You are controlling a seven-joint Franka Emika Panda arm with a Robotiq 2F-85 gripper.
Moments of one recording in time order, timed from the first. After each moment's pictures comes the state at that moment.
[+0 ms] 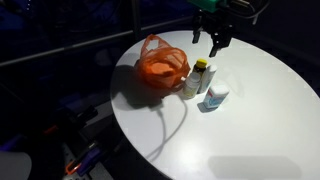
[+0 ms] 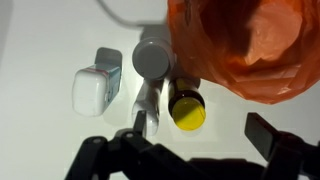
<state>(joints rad) -0.17 0.46 -0.15 -1.64 0.07 2.04 0.08</state>
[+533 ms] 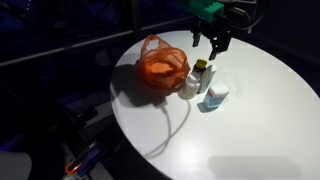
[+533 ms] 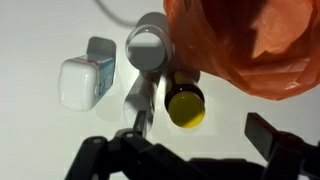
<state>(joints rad) -0.17 0.50 -0.14 -1.64 0.07 2.10 0.07</state>
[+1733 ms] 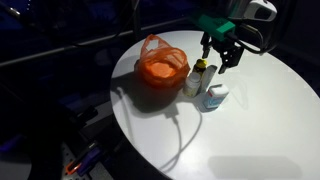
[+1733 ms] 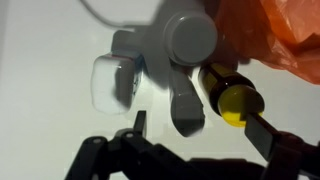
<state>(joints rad) -0.23 0.54 -0.15 -1.64 0.07 2.16 0.07</state>
